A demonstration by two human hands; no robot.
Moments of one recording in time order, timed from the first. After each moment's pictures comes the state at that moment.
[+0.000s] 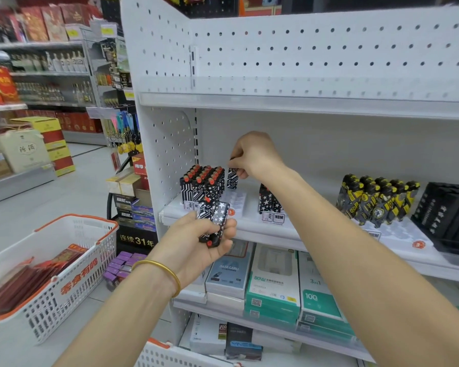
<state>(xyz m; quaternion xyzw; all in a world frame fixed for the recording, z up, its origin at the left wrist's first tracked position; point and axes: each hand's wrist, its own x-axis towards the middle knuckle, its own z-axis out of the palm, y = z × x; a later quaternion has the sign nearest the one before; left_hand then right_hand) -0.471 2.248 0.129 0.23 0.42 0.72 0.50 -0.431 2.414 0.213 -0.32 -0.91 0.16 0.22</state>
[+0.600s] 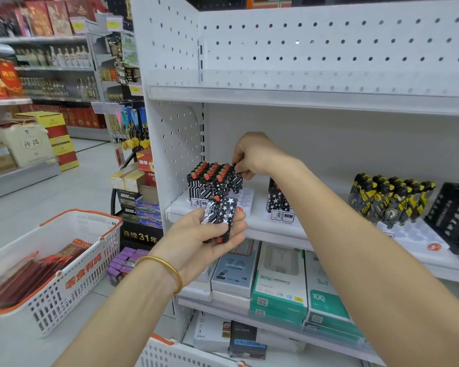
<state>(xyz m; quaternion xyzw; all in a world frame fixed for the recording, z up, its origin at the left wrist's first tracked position) -0.480 2.245 0.126 0.25 0.41 0.71 0.51 -0.445 2.419 0.214 -0.32 -0.92 0.17 0.14</state>
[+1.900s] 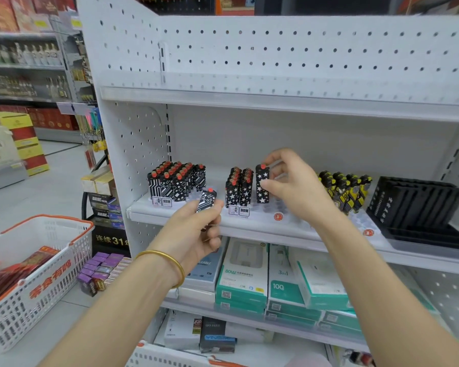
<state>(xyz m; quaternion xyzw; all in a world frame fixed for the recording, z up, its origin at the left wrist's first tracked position) -0.428 2.273 0.134 0.26 0.48 0.71 0.46 -0.300 2.403 0.174 -0.28 -0.82 0.29 0.40</state>
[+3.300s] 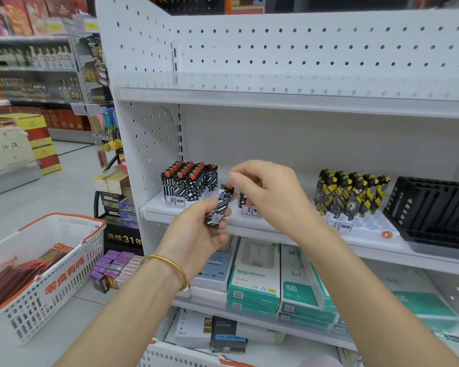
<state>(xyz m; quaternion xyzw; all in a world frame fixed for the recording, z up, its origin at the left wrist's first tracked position) -0.439 2.269 0.129 0.26 0.41 0.73 0.48 -0.335 2.355 0.178 -0.22 -0.87 0.23 0.37</state>
